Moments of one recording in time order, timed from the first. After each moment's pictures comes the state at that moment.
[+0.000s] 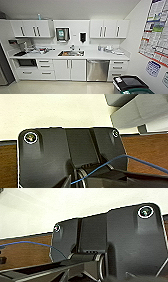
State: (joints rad) left arm 1.47 2.79 -2.28 -0.01 -0.03 0.08; right arm -1.56 2.76 -2.25 -0.05 0.11 0.09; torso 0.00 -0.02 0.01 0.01
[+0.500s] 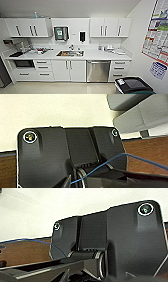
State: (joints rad) left arm 1.47 2.79 -2.28 -0.01 -0.03 0.08; right arm -1.56 2.76 -2.25 -0.05 0.11 0.09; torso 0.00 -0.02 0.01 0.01
